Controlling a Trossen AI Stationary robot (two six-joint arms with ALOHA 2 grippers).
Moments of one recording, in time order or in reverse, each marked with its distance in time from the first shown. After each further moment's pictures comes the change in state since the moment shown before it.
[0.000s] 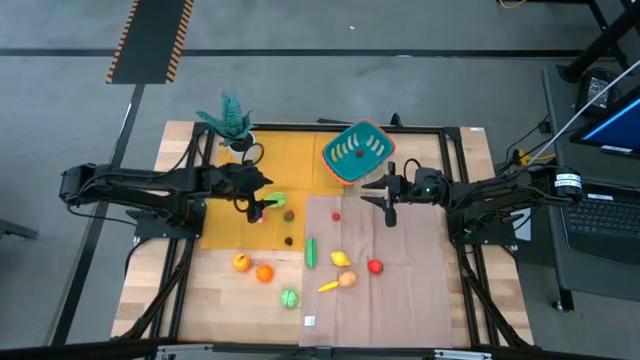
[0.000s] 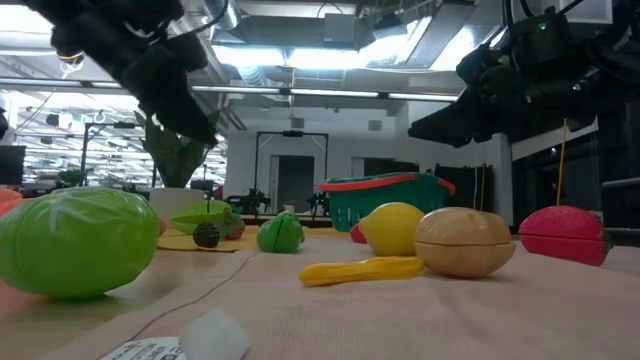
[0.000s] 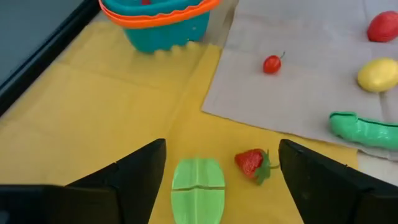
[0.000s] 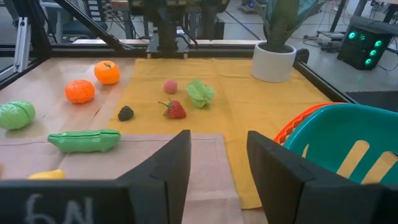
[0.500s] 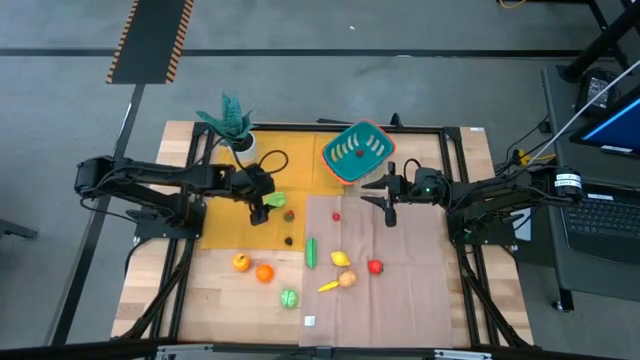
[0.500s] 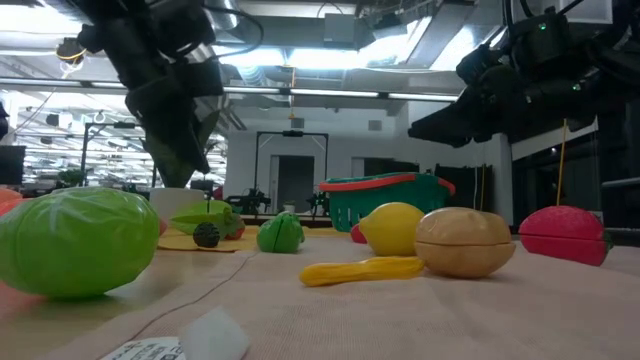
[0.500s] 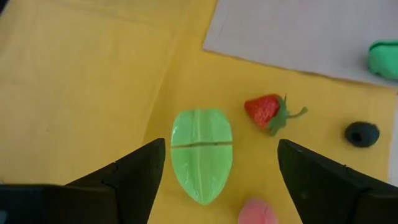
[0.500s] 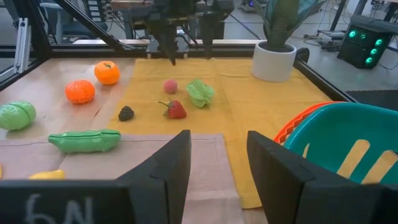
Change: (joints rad) left arm -0.001 0.217 0.123 -0.205 -0.001 0.021; right arm 0.000 0.000 0.000 -0.001 0.000 0.006
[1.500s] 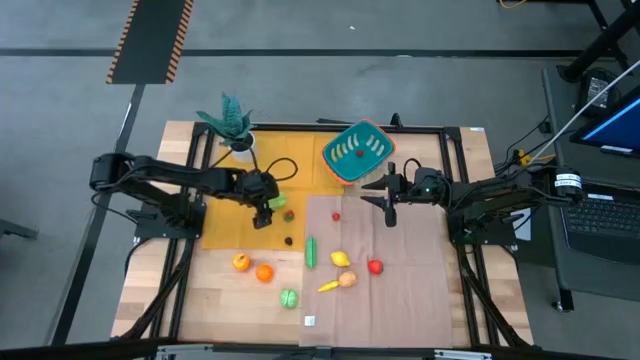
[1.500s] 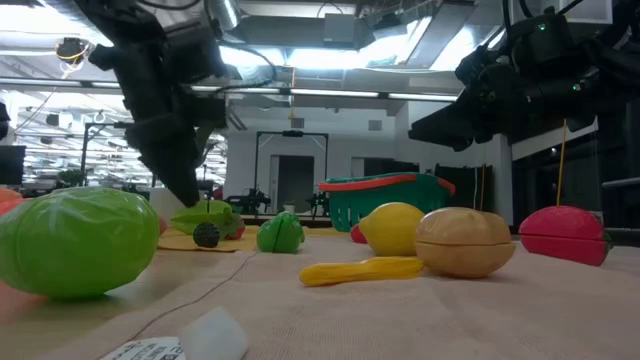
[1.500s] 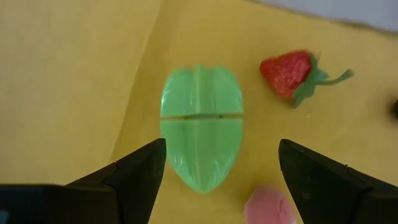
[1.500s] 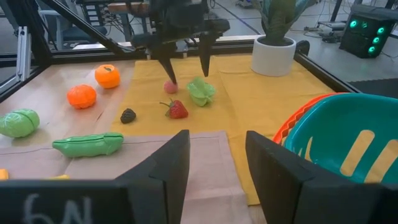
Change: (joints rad) left arm 0.000 0.165 0.001 0.001 -0.001 -0.046; right arm 0.000 0.000 0.001 -0.008 -0.001 0.055
